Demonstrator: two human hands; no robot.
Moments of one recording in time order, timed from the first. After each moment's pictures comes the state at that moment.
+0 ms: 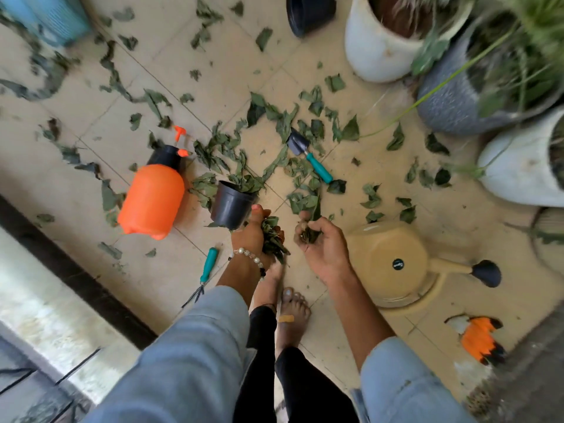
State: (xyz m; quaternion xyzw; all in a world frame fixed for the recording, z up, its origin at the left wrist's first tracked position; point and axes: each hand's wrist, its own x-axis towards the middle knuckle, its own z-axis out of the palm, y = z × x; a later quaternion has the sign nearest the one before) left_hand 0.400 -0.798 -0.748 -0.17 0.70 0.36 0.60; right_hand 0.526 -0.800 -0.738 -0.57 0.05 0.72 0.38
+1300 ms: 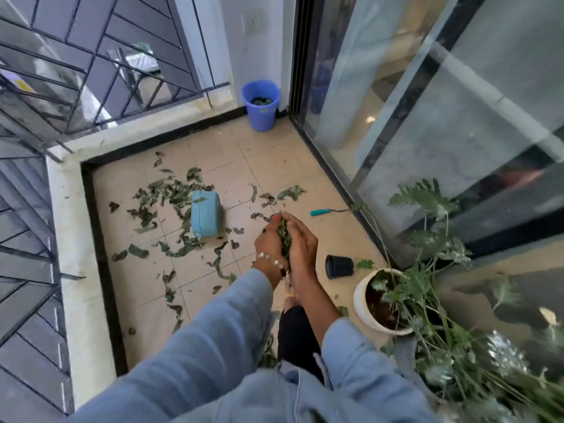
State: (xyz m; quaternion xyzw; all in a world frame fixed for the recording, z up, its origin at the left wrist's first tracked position) left_hand 0.220 -0.410 -0.274 -0.14 0.54 0.62 0.54; right_hand 0.272 -0.410 -0.265 -0.54 -0.37 0.64 0.40
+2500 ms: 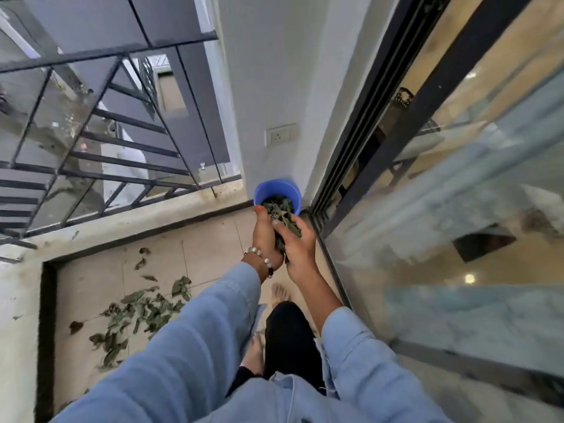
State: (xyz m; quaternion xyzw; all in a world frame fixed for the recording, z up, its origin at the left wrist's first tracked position) left_hand -0.198 0.227 -0.238 -0.15 0.50 0.64 0.57; right_hand -0.135 0.241 -0.249 -0.50 -0.36 0.73 0.30
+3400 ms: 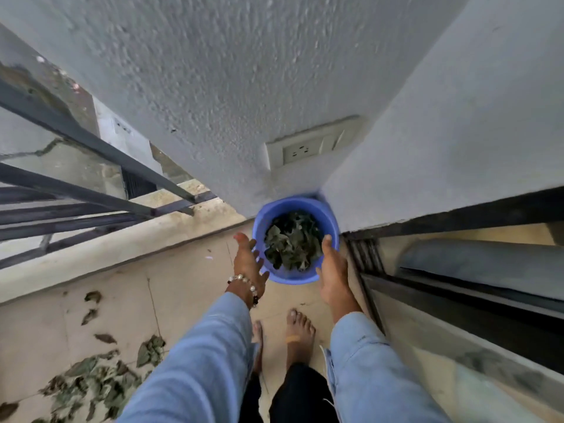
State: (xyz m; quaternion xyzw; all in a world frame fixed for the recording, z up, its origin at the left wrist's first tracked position) left_hand -0.419 0.463 -0.626 -0.28 0.62 0.51 0.53; right_hand -0.292 0.545 -0.652 -0.71 -0.26 0.64 0.11
